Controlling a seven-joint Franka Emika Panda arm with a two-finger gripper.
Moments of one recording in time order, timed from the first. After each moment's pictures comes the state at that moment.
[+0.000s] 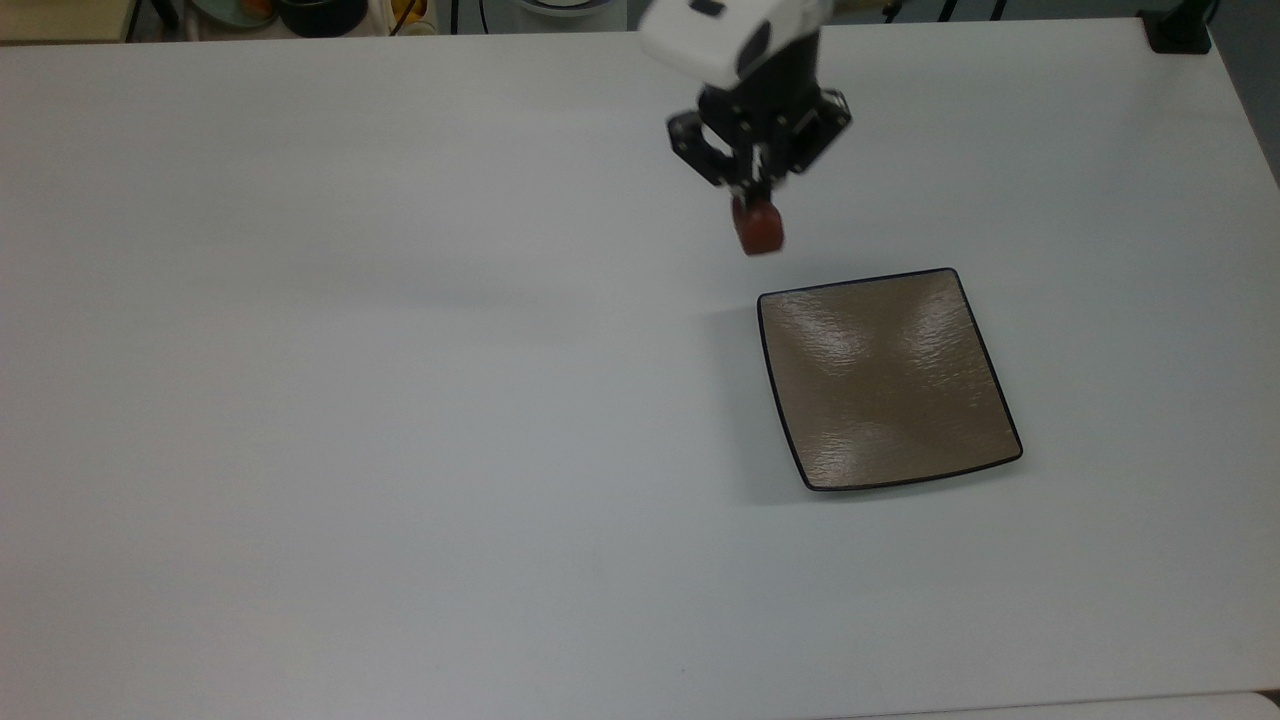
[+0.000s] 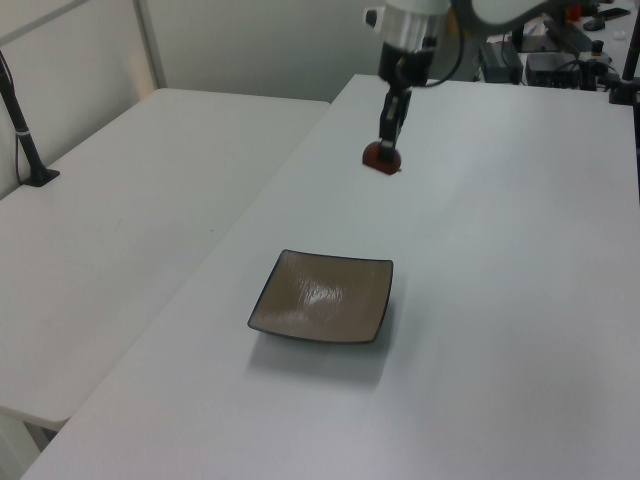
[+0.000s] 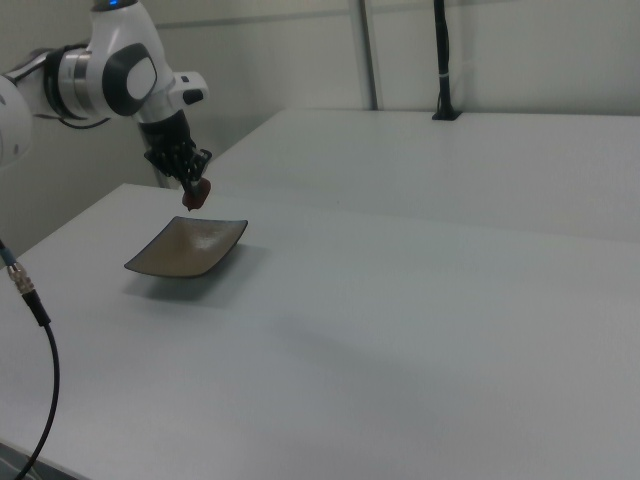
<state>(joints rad) 0.36 0.28 -0.02 -1.45 0.04 1.94 0.13</state>
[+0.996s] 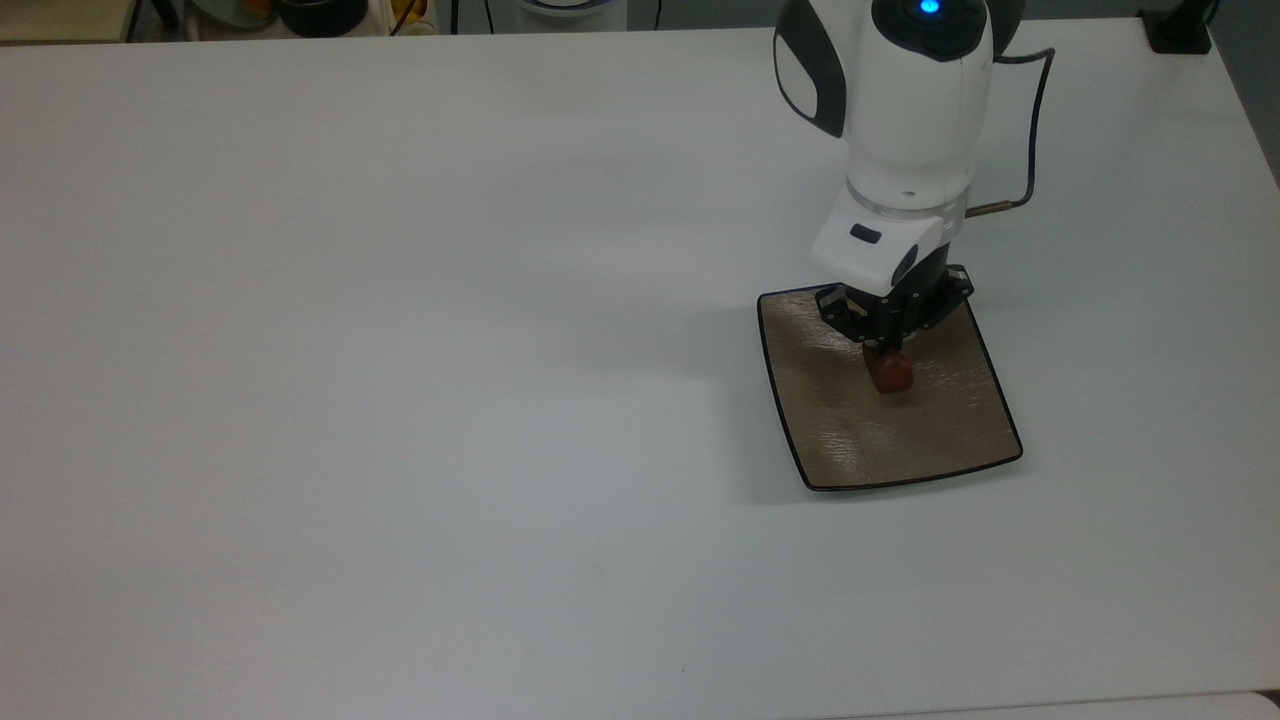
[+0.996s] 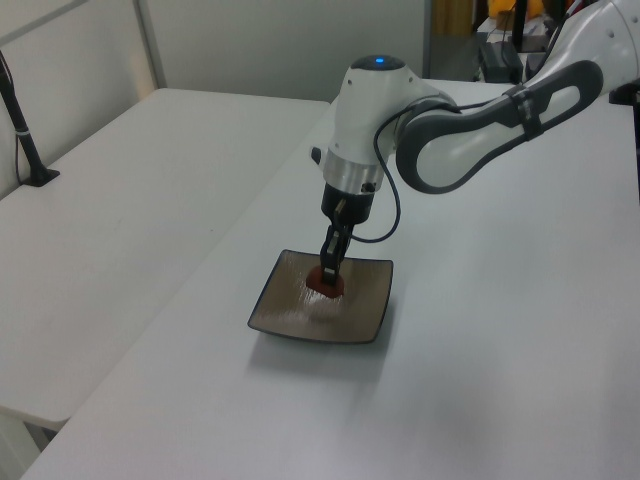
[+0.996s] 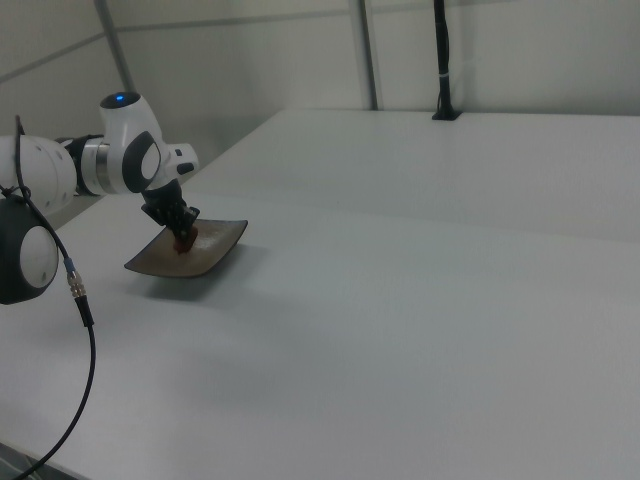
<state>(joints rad) 0.47 0.63 0.04 -1.35 0.04 2.24 0.27</state>
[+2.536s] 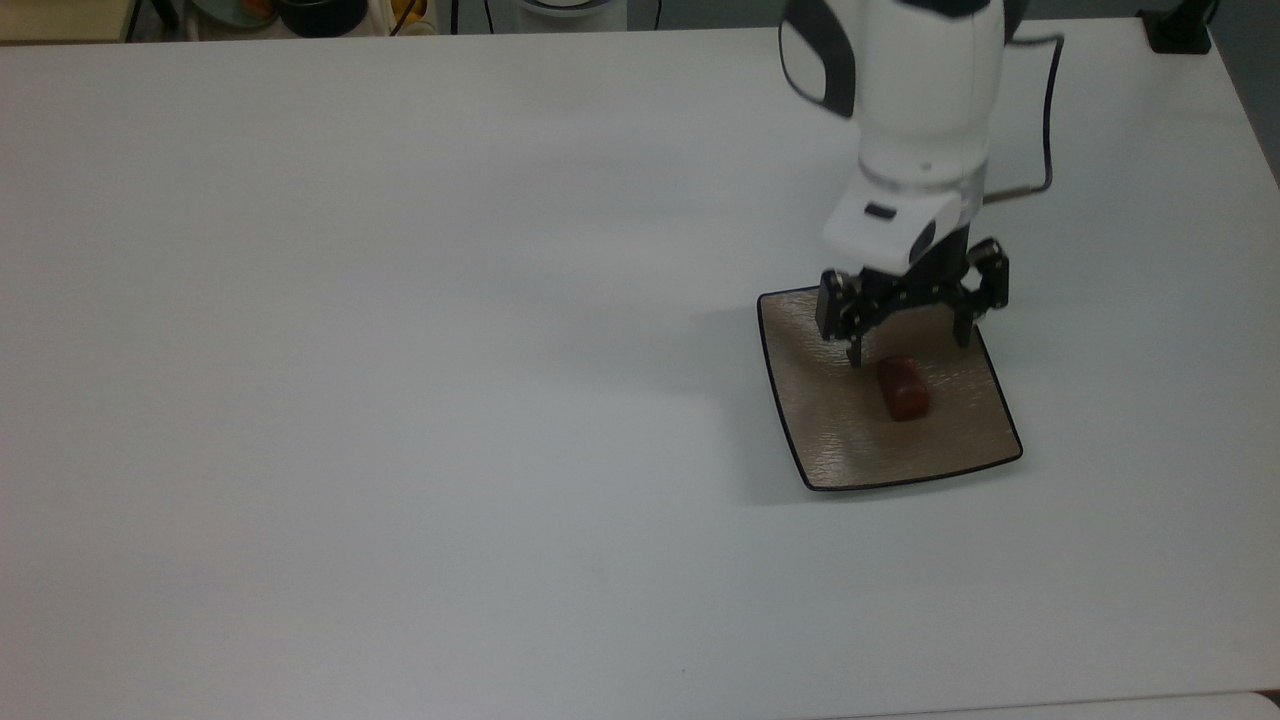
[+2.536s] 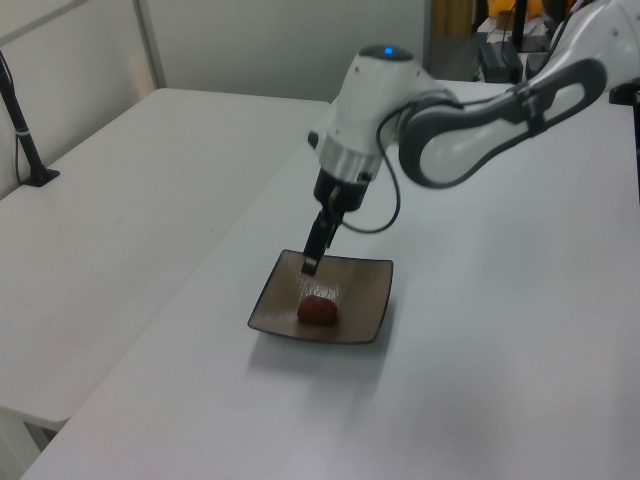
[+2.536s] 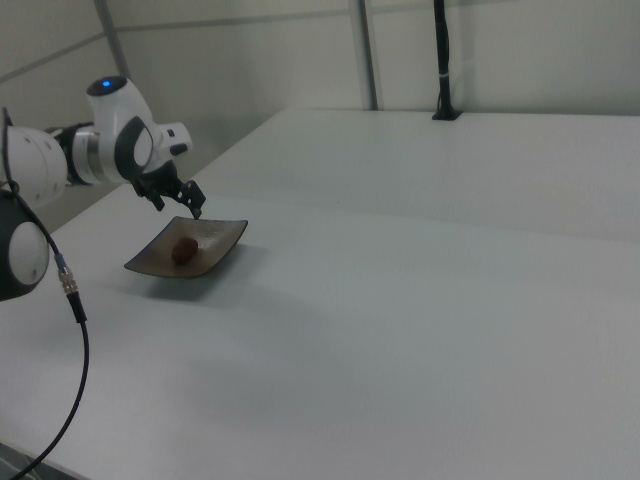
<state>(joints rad) 0.47 0.59 0.04 -1.35 0.01 2.31 0.29</state>
